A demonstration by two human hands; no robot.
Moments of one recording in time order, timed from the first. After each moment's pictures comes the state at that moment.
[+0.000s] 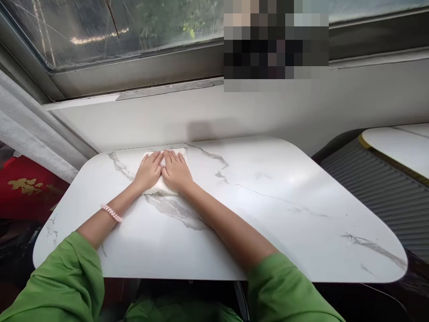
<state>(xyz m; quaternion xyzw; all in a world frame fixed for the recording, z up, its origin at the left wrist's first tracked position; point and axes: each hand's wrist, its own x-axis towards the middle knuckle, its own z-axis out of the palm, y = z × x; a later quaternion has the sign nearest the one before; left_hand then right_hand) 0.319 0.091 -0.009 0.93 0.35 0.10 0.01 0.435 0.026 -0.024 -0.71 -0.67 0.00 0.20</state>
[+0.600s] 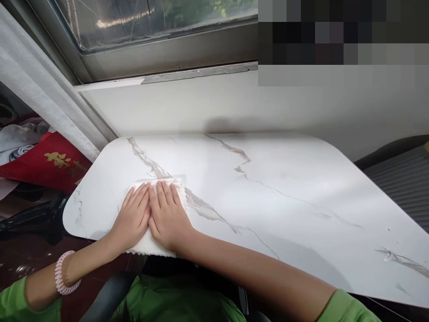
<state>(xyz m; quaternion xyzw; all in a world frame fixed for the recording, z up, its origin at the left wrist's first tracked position) 0.189 -0.060 -0.007 0.92 0.37 0.10 0.01 0.334 -0.105 -0.021 -0.57 -0.80 0.01 0.20</state>
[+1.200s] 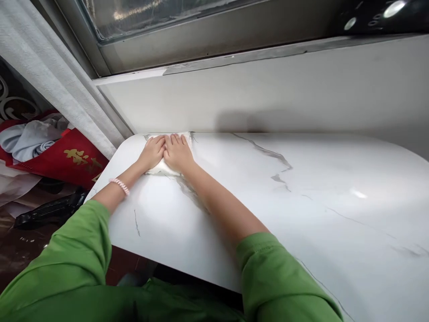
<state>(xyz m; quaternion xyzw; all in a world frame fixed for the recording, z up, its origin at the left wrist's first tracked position) 0.227 0.151 -0.008 0.91 0.40 0.11 0.00 0.350 0.103 -0.026 -0.63 -0.74 0.00 0.22</state>
